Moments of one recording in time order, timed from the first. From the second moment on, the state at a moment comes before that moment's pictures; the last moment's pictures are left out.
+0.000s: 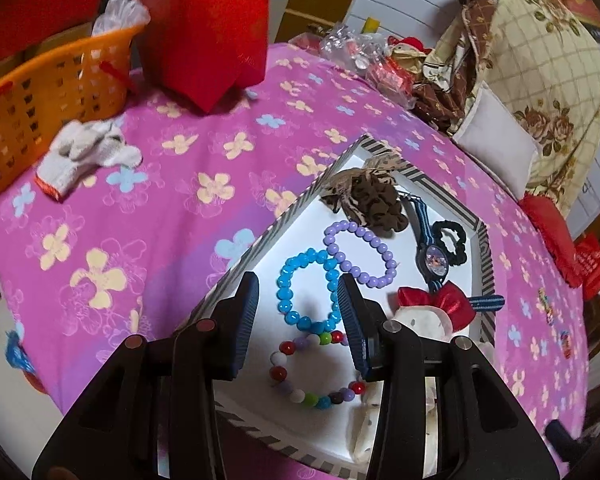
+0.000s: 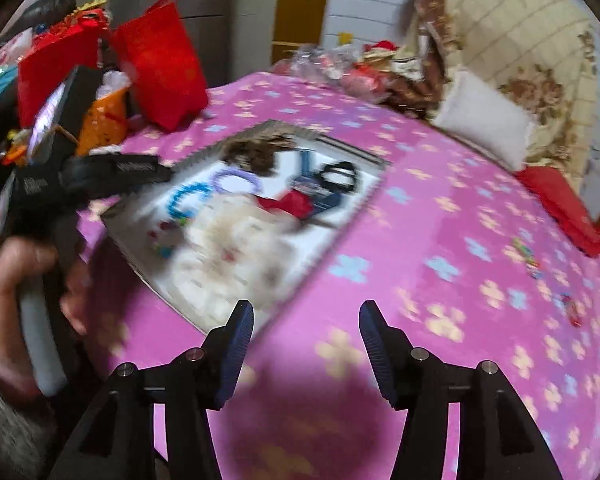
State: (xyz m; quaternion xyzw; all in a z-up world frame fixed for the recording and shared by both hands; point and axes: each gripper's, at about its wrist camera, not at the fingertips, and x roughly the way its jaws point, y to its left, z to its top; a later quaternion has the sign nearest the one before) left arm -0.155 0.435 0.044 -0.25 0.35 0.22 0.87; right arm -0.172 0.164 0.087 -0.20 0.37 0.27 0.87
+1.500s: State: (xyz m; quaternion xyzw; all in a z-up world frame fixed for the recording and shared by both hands) left arm -0.113 0.124 0.066 0.07 0.40 0.01 0.91; right arm -0.112 -0.138 0.060 0.02 0.45 0.03 0.89
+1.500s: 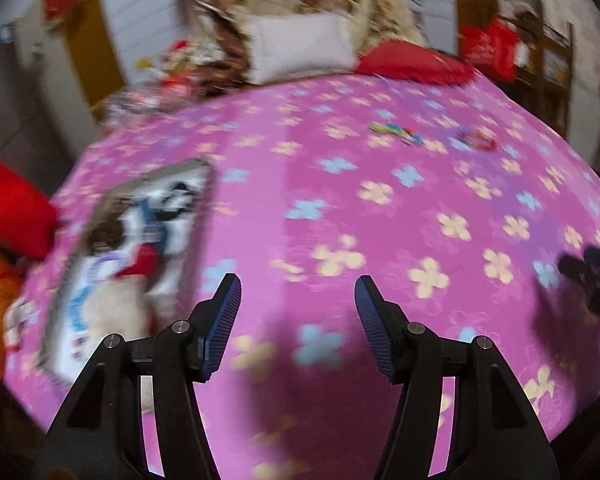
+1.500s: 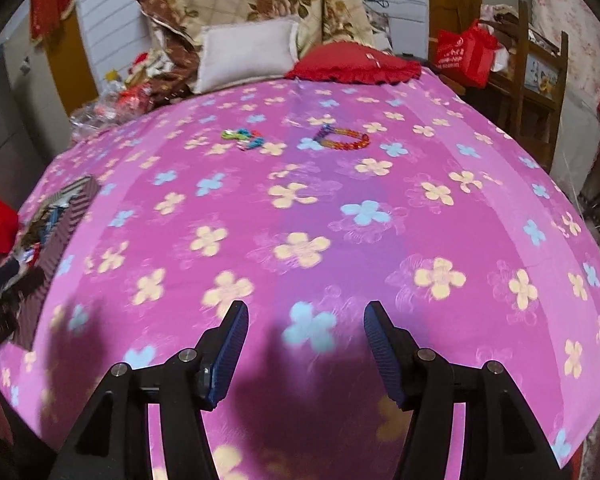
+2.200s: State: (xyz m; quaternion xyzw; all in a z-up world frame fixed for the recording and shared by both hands) left arm -0.054 0.172 0.023 -0.06 0.45 -0.06 0.89; right arm 0.175 -0.042 0.044 -0.01 0.51 0.04 0.86
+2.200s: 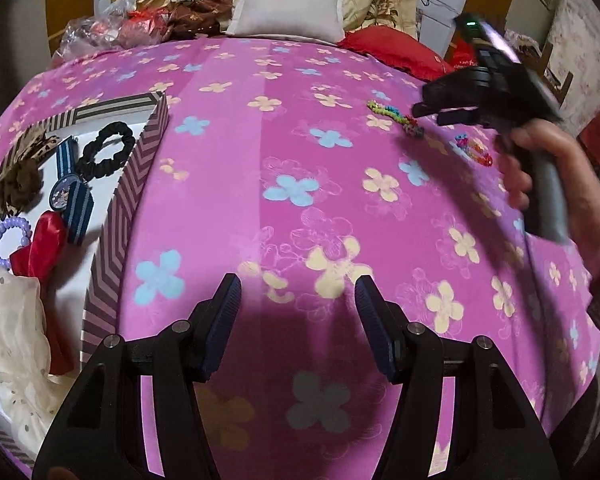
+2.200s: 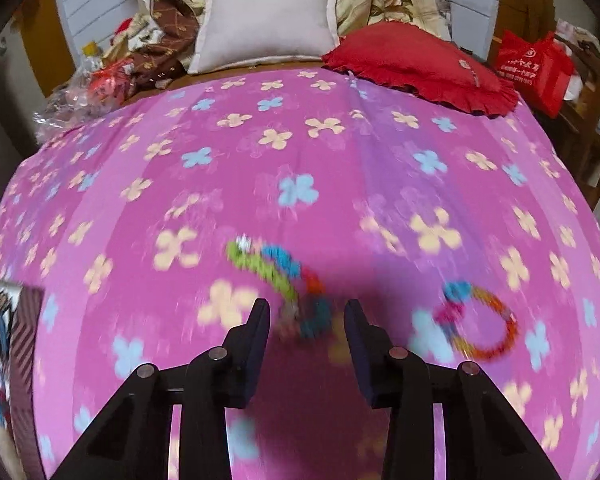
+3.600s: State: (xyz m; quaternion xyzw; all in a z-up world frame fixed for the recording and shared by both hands) left arm -0.049 0.185 0.014 -0.12 0.47 -0.07 0.87; right arm 0.164 -0.126 0.031 -0.02 0.53 -0.04 0.84
